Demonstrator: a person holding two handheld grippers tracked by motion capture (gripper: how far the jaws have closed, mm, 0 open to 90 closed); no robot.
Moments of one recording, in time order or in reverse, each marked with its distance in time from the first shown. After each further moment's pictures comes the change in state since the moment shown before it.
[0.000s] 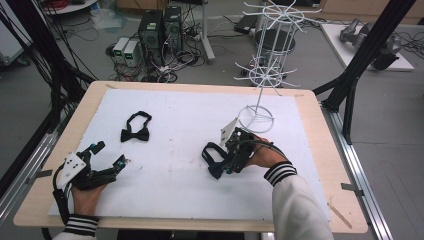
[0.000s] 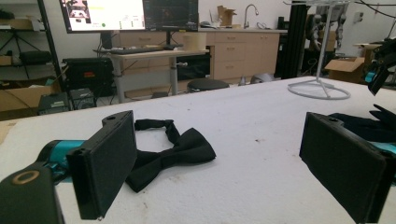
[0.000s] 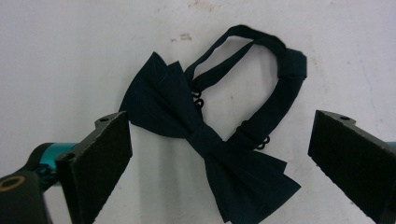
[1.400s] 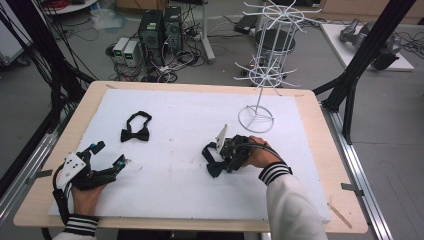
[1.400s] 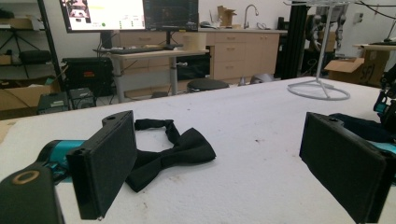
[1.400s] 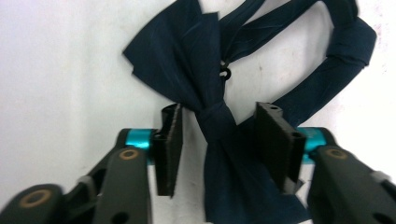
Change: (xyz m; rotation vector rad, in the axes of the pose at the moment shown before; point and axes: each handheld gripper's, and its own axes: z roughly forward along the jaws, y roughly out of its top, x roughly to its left) left arm 0.000 0.000 0.000 -0.003 0.000 -0.002; right arm -0.001 0.001 0.021 0.168 0.052 -0.085
